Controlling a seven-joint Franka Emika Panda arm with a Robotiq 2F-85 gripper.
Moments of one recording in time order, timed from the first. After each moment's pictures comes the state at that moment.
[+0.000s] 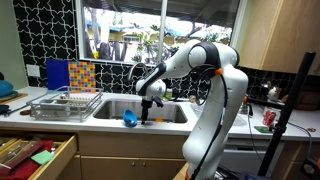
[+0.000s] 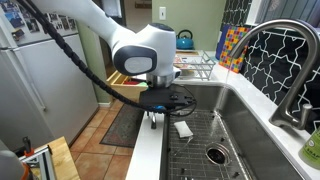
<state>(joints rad) -0.09 -0.14 -0.17 -2.46 0.19 2.38 -1.26</state>
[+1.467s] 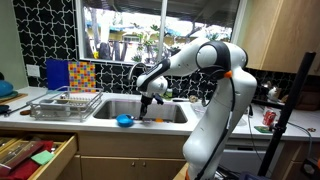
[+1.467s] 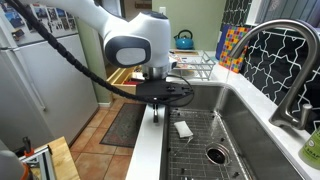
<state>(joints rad) -0.07 -0.23 -0.17 -2.48 0.23 2.36 -1.30</state>
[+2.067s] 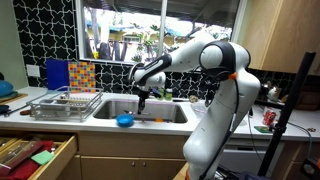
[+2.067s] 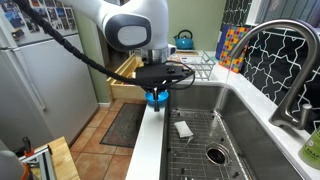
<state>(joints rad) -0.06 -0.26 -0.13 -2.41 0.13 2.27 -1.20</state>
